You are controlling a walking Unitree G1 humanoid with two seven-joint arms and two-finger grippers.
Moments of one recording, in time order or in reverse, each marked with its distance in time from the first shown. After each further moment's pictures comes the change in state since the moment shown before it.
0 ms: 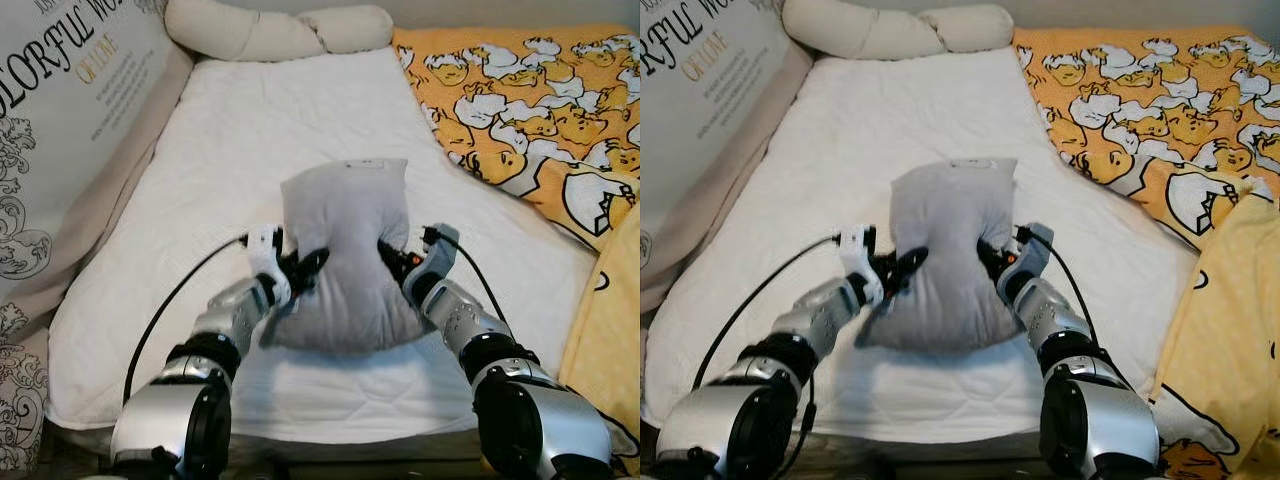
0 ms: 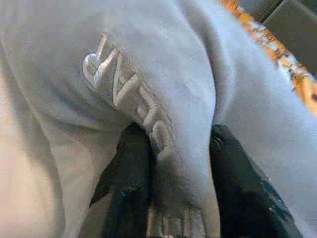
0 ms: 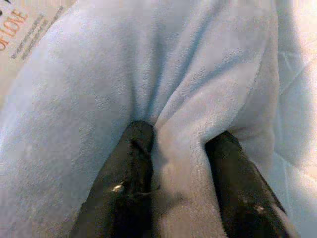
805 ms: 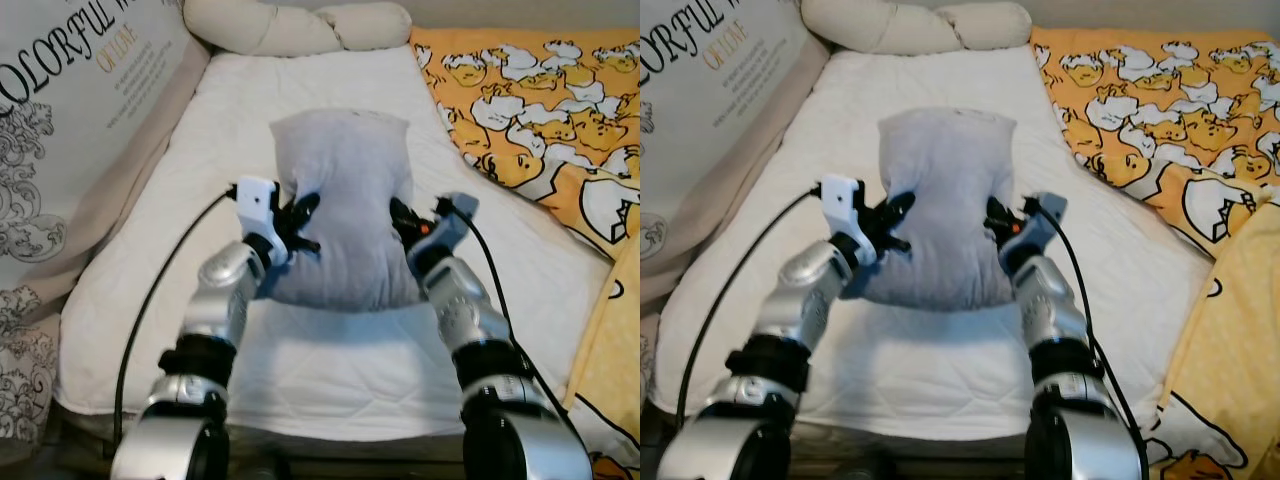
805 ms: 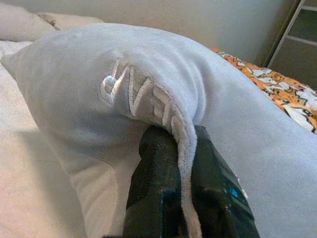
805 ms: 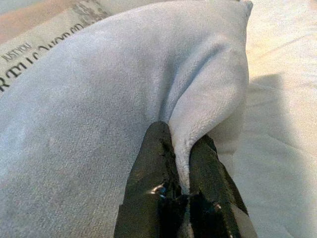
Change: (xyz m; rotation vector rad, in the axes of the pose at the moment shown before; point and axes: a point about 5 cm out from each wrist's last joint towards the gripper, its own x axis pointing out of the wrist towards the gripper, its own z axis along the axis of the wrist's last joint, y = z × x) left arm -0.010 -0.026 0.051 0.330 -0.229 0.012; right arm -0.010 0.024 0.032 -0.102 -0.270 0.047
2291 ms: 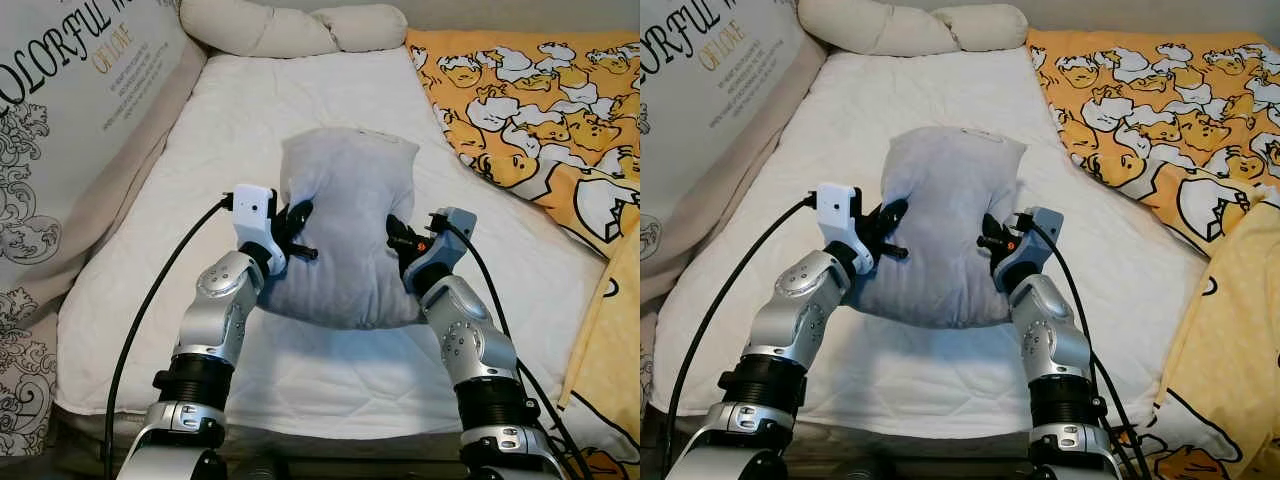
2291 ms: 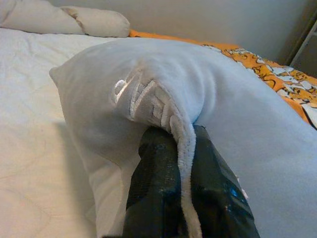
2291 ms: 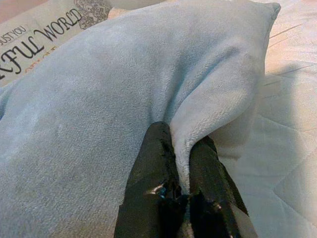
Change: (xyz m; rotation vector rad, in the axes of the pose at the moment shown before) left arm -0.012 0.000 0.001 -0.017 0.024 0.105; right arm -0.019 0.015 -0.007 -0.025 0.047 -0.016
